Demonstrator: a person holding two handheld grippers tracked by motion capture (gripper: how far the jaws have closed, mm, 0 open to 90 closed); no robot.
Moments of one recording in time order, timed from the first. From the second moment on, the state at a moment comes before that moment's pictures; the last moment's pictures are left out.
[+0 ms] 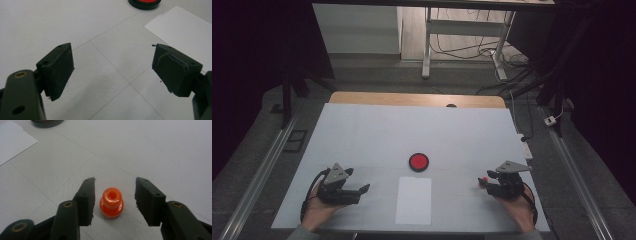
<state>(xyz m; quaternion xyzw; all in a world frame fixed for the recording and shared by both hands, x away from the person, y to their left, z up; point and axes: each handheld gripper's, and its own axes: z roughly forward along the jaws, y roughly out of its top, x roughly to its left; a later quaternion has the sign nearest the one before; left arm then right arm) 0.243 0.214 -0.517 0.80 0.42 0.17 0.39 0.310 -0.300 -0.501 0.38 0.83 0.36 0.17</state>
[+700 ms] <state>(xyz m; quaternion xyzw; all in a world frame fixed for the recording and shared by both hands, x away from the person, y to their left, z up) 0.244 0.215 -0.518 0.80 0.41 0.17 0.39 0.311 -0.302 -0.505 0.38 0.83 0.36 0.16</state>
